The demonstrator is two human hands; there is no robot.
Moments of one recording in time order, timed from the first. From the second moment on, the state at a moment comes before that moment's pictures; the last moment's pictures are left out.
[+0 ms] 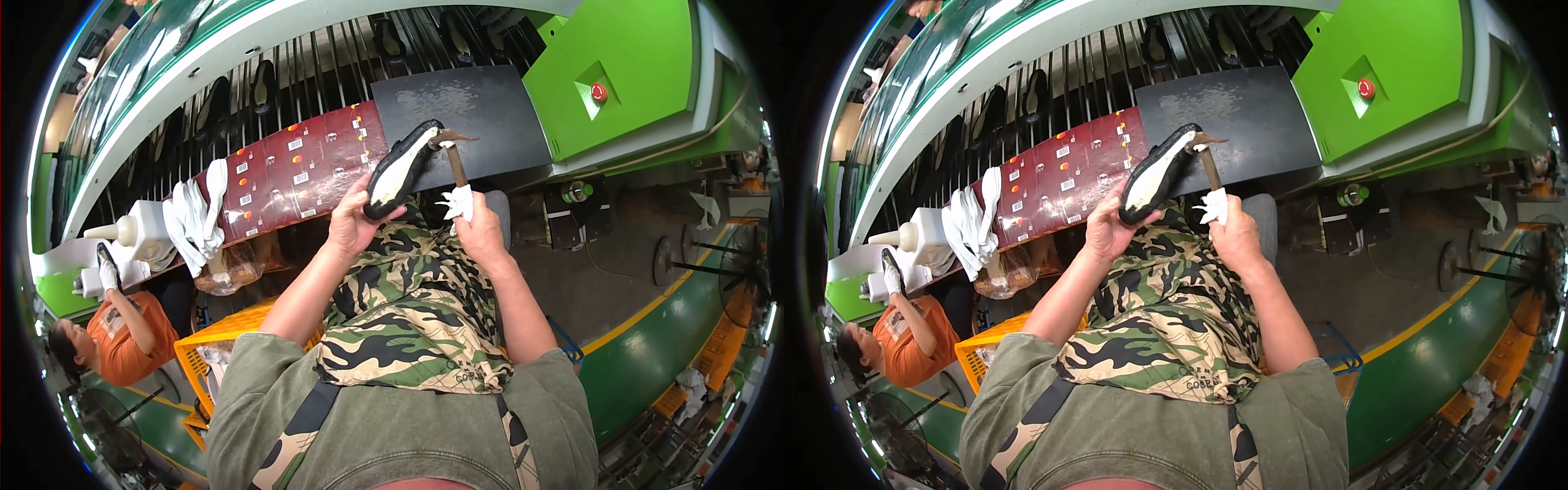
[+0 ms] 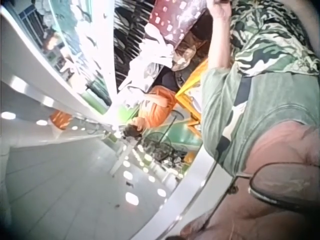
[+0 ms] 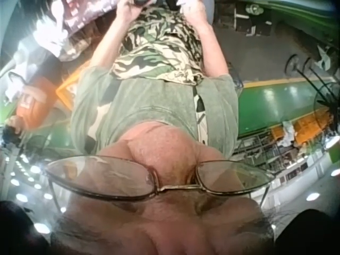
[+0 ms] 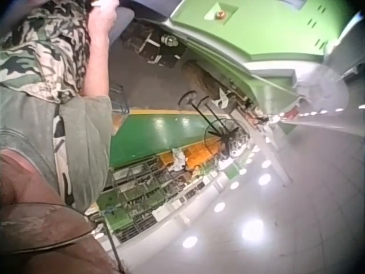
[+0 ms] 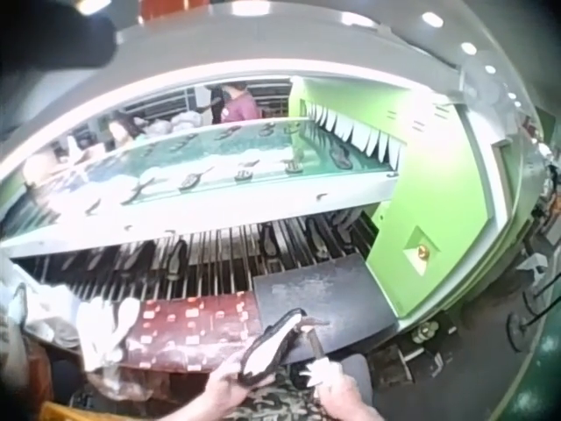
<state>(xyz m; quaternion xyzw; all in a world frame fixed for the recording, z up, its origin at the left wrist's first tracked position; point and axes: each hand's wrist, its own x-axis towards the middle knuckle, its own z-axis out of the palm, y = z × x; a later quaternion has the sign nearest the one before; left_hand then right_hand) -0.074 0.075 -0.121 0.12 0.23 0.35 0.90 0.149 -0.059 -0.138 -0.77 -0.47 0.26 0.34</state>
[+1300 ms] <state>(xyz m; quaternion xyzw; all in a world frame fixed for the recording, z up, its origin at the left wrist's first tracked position) -0.041 0.033 -0.151 -0.01 0.25 0.16 0.95 0.193 -0.037 -0.106 -0.76 -0.52 0.11 0.38</state>
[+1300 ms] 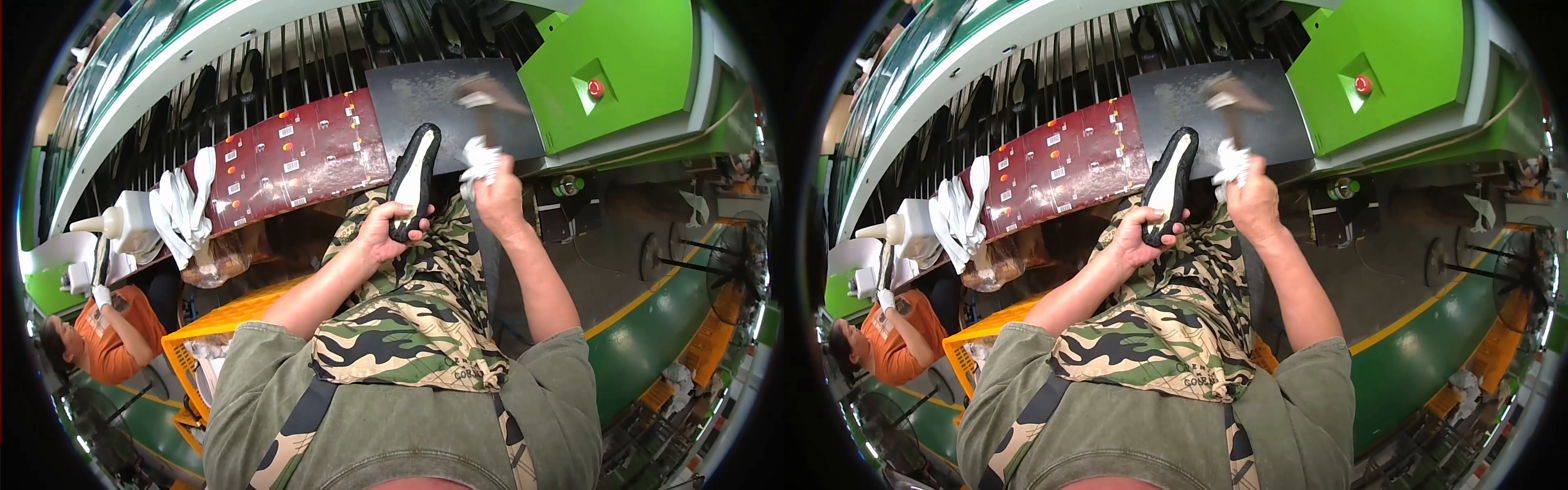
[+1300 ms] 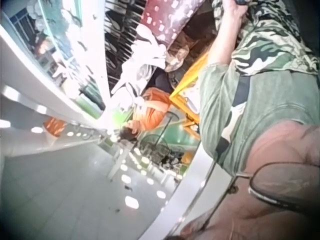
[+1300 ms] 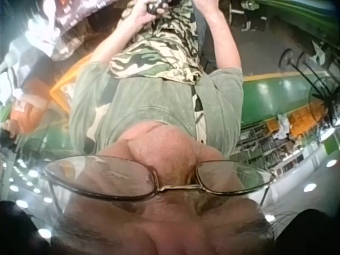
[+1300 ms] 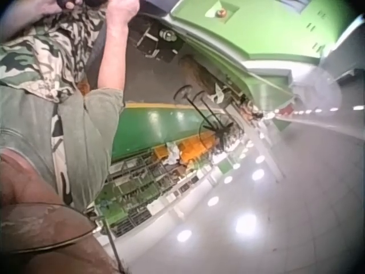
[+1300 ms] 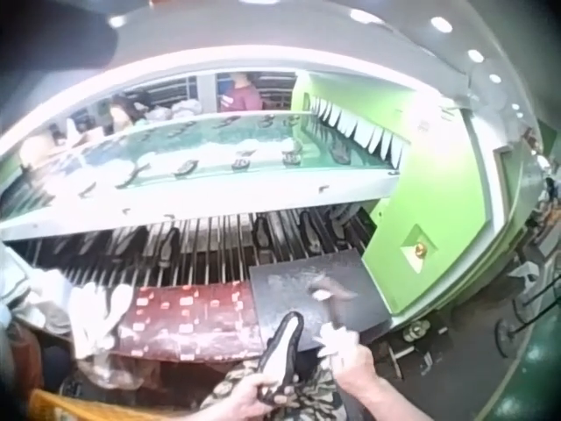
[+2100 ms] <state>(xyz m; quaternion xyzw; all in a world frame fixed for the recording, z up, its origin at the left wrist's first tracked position) -0.043 0.042 -0.146 -0.03 0.25 0.16 0.95 0.172 -0.047 -0.043 -0.71 -0.50 0.26 0.42</state>
